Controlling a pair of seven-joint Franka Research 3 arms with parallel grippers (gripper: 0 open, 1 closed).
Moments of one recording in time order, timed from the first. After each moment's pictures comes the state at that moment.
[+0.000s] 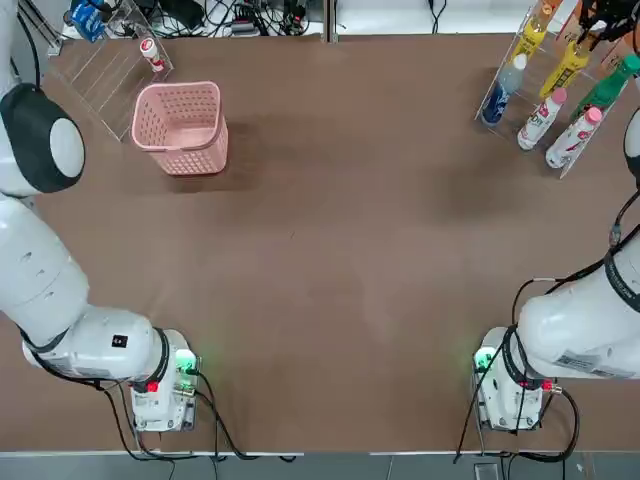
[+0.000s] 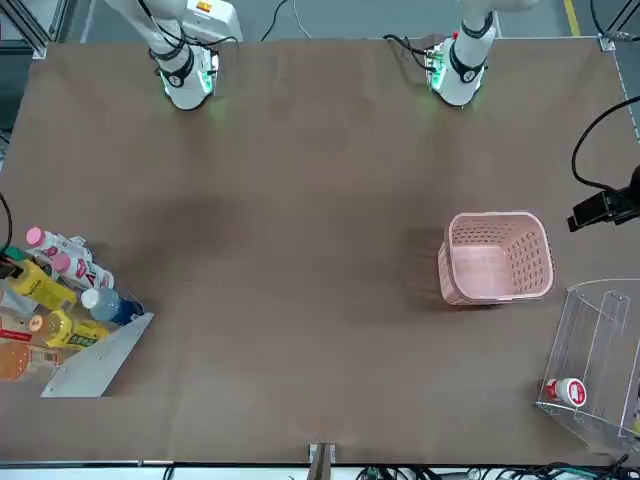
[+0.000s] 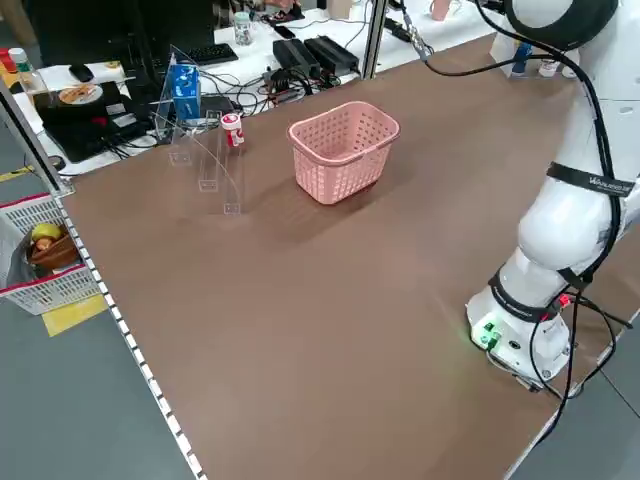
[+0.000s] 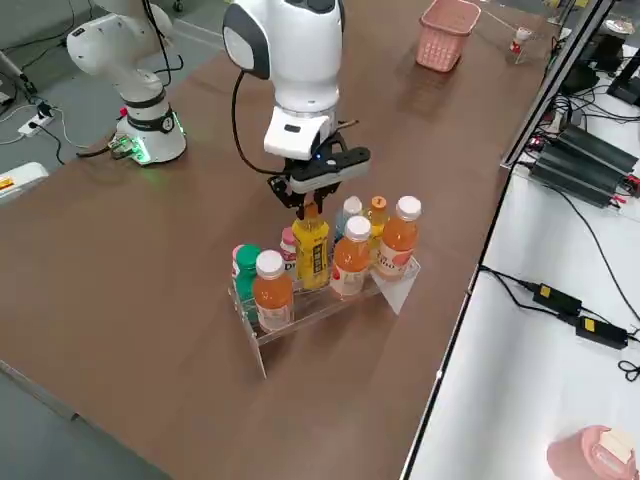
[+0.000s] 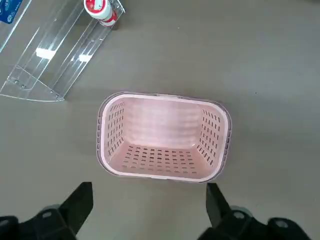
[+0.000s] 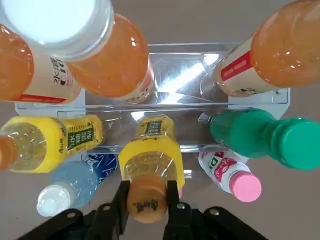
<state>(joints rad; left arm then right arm) -0.10 0.33 0.15 -1.11 -0.09 1.39 -0.08 -0.18 0.31 -0.18 -1.56 0.04 1.95 0.27</state>
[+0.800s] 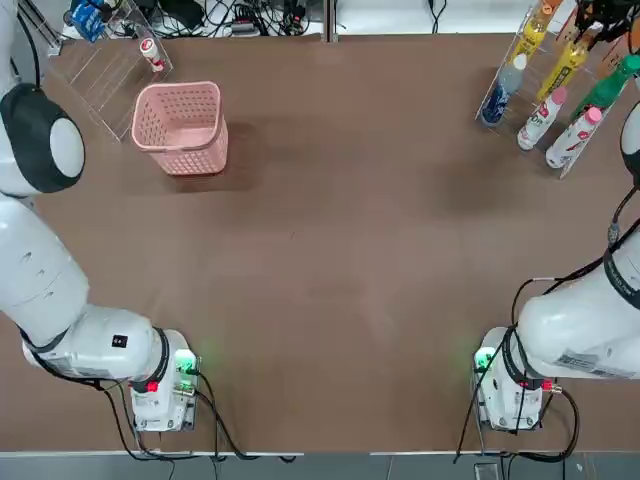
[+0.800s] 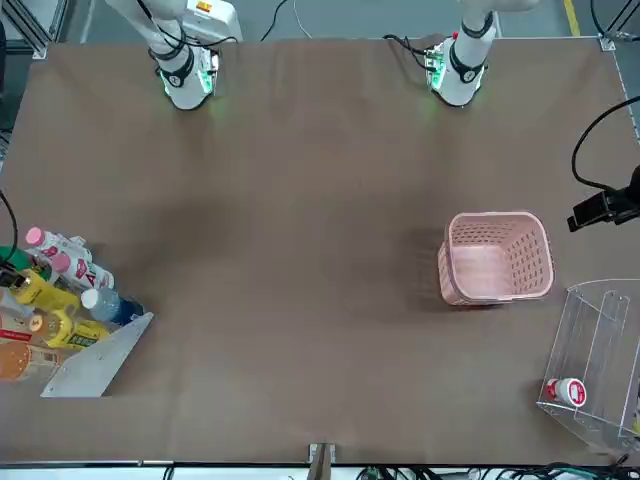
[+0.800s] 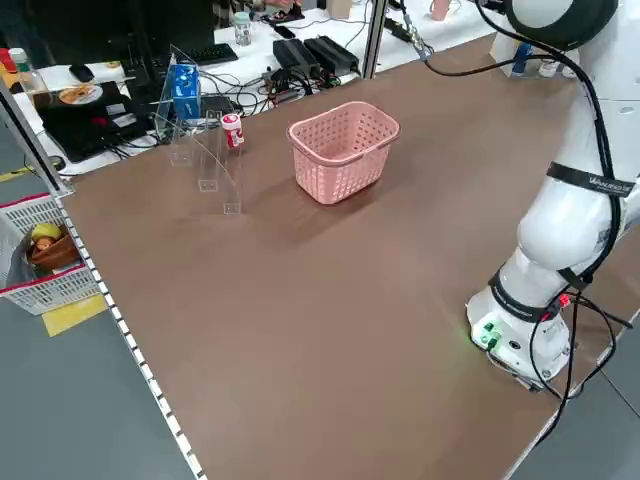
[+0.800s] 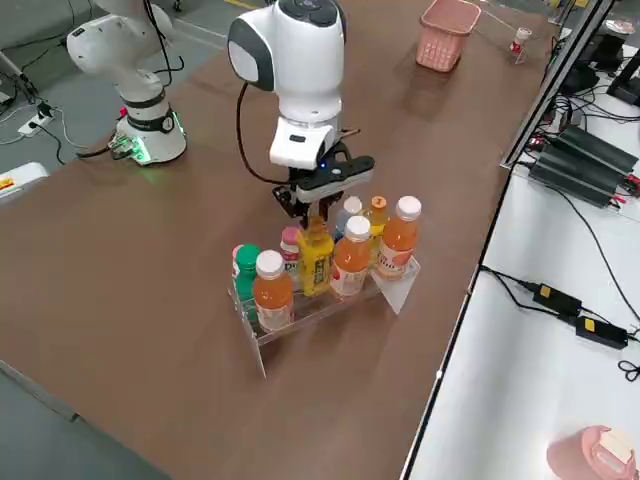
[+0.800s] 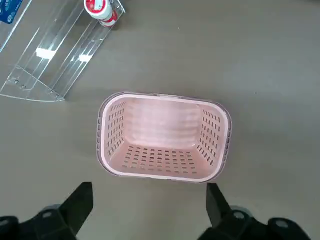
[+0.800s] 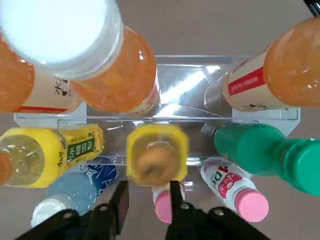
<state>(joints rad) -0.10 0.33 0.15 -1.11 -0.09 1.39 -0.08 -0.18 0.33 -0.18 -1.56 0.04 2.01 0.24</state>
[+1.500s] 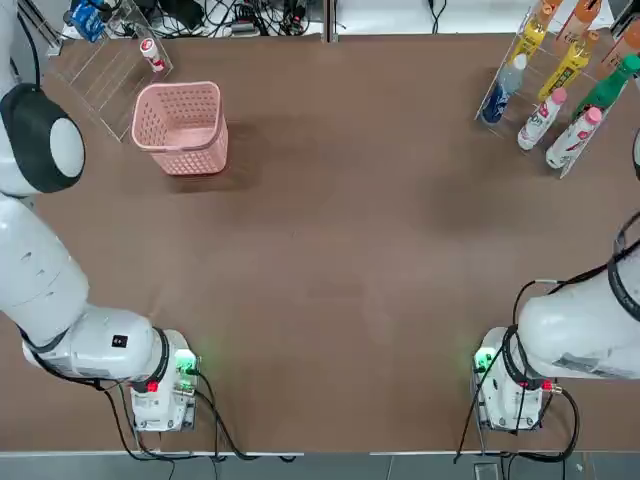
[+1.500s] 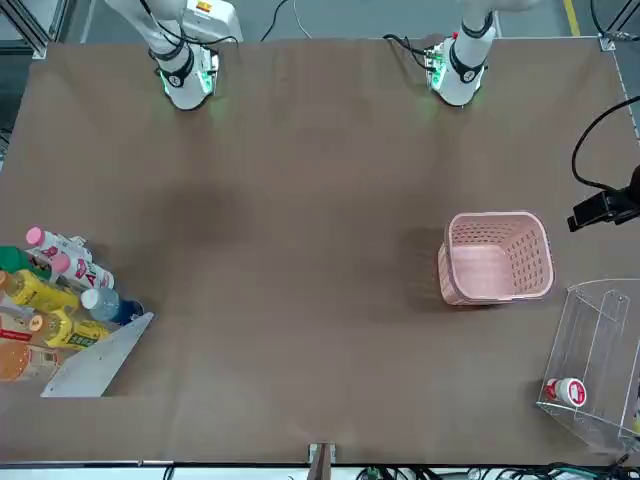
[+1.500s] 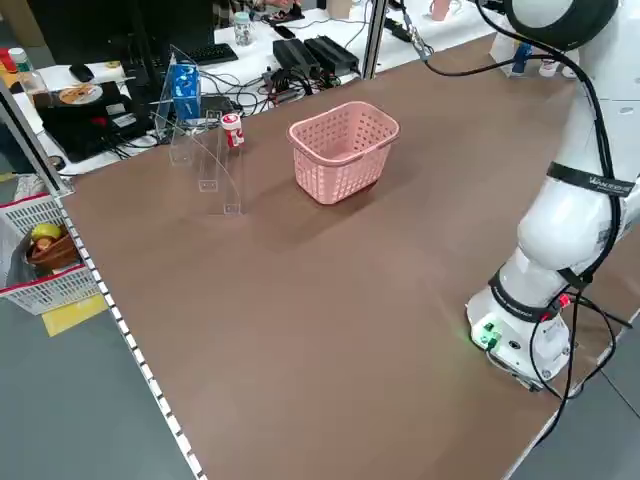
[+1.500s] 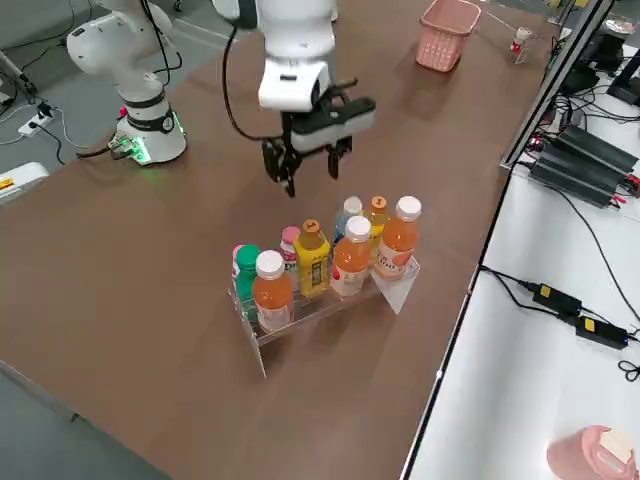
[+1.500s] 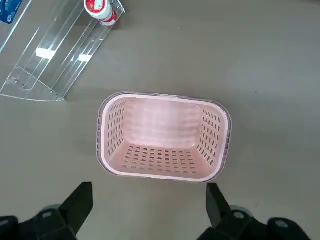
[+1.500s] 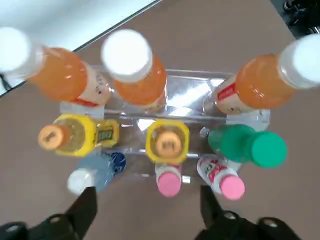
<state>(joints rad) -0.10 0.33 0.15 -1.11 -0.09 1.39 -0.08 -0.16 0.19 -0.18 -1.52 0.04 1.87 0.18</state>
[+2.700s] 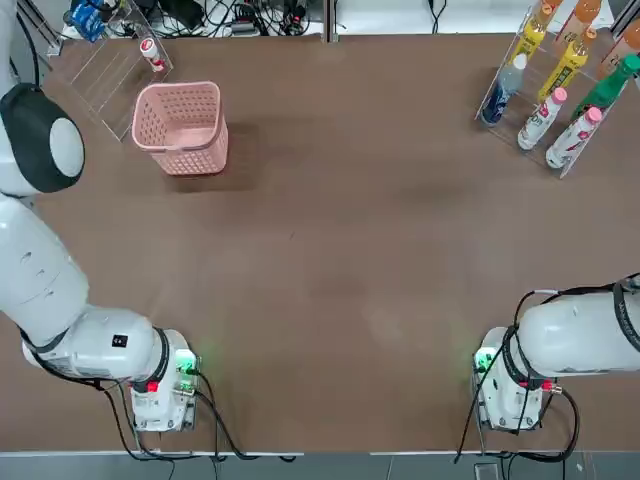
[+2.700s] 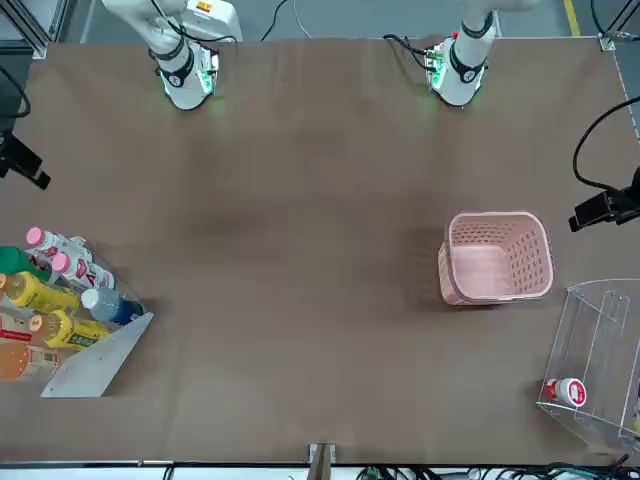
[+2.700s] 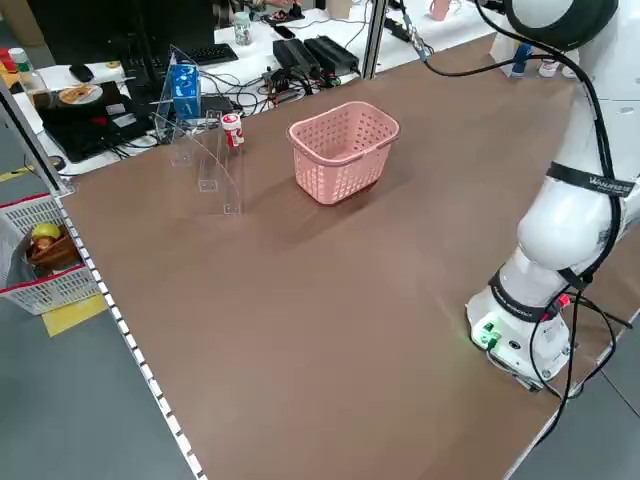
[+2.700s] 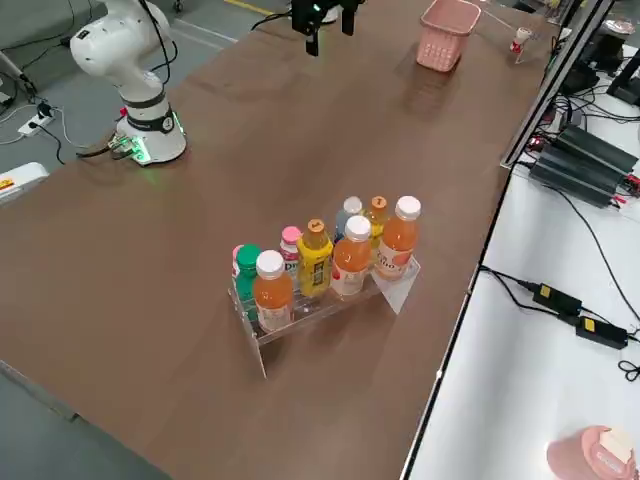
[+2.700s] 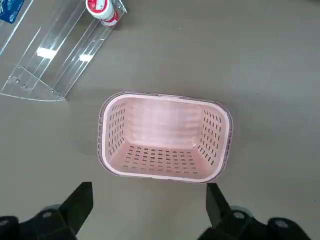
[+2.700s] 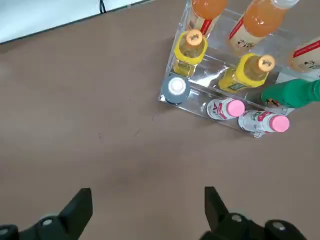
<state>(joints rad) -0.09 0.33 0.16 -1.11 -0.09 1.39 -0.08 -0.01 0.00 -0.06 -1.44 0.04 1.52 0.18</state>
